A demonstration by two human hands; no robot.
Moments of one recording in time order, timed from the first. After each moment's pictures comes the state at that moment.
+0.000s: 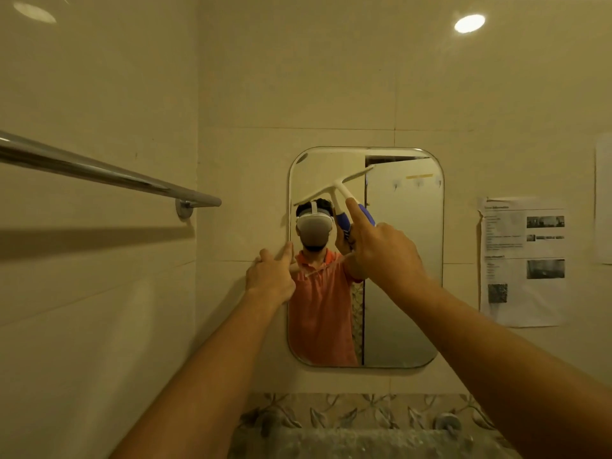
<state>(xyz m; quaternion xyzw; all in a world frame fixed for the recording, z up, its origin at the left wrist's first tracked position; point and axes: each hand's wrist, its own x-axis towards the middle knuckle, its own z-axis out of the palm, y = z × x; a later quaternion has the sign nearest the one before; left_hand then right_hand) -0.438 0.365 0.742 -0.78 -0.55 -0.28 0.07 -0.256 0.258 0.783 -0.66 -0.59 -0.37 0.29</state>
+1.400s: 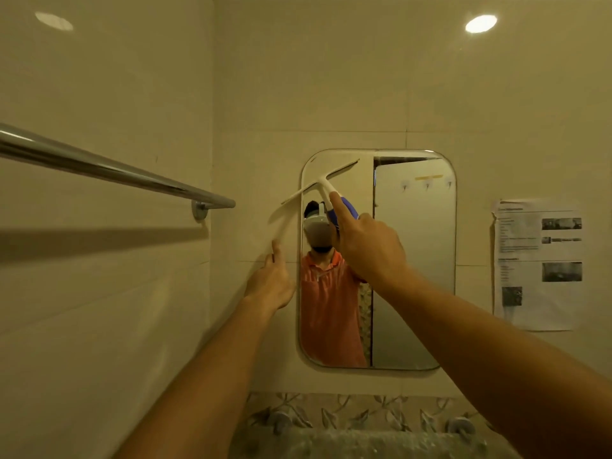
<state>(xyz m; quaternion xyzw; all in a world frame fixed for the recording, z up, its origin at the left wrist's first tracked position) -0.462 0.364 0.735 -0.78 -0.51 -0.36 0.00 -0.298 0.274 0.798 -0.65 -0.59 -0.38 0.29</state>
